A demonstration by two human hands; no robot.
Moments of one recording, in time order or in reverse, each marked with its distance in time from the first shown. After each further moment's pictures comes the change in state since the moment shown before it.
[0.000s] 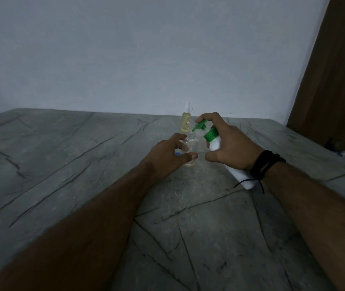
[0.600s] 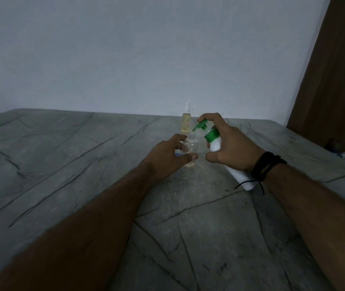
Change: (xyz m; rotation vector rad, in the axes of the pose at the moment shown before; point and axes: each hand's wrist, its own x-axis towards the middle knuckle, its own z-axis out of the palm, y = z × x) left_hand 0.003 -0.005 0.003 -0.002 0.014 -0.005; right_hand -0.001 -0.001 -0.001 -0.001 0.005 0.000
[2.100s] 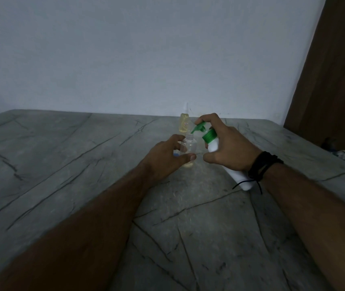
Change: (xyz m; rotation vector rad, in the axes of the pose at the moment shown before) left_hand 0.001 -0.002 0.001 -0.008 -0.010 0.016; right_hand -0.001 -0.004 0.000 -0.010 0.005 0.003
